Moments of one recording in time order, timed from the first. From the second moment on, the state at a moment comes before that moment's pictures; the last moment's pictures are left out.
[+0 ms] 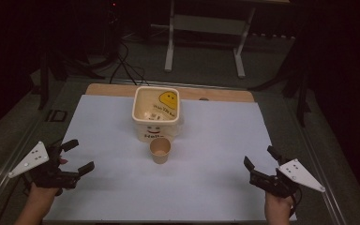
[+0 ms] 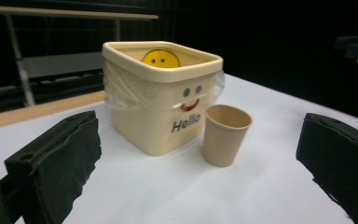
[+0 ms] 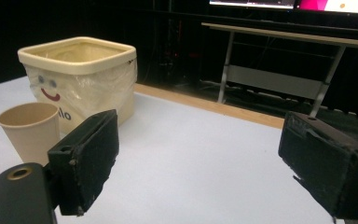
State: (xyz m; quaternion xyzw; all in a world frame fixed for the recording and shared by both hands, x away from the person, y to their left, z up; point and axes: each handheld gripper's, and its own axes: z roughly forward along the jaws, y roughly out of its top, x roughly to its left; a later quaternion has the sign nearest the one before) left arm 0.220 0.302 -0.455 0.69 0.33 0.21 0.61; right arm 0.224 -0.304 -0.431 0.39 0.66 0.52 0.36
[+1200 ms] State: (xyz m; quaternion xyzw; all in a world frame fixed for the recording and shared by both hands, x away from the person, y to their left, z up) left arm 0.259 0.270 -0.365 0.79 0.25 0.12 0.55; right arm 0.222 -0.299 -0.427 0.38 0.68 0.53 0.34
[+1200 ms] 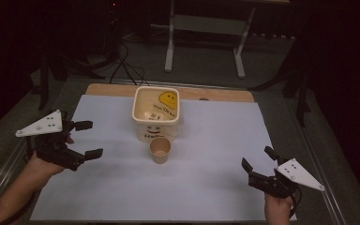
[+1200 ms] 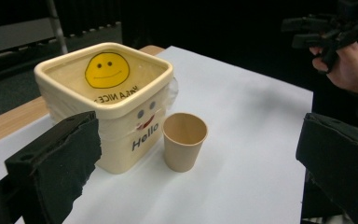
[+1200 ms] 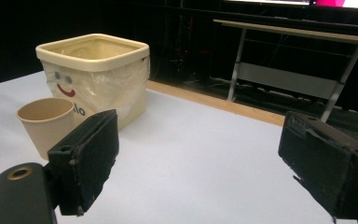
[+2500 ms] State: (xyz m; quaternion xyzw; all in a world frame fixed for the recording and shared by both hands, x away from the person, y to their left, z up) left arm 0.294 0.177 -0.341 0.89 0.12 0.08 0.42; right arm 0.225 -0.297 -0.429 0.37 0.69 0.52 0.33
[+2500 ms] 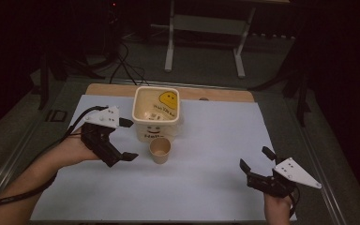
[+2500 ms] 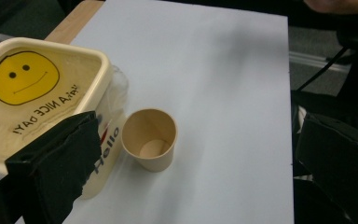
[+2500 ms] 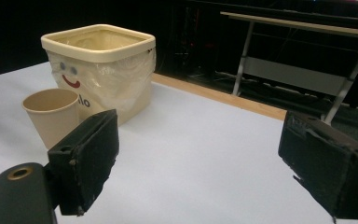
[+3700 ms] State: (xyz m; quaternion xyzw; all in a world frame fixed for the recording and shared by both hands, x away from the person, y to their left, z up) left arm 0.314 0.116 -0.355 0.95 0.06 0.06 0.30; right arm 0.227 -0.296 -0.431 0.37 0.70 0.51 0.32
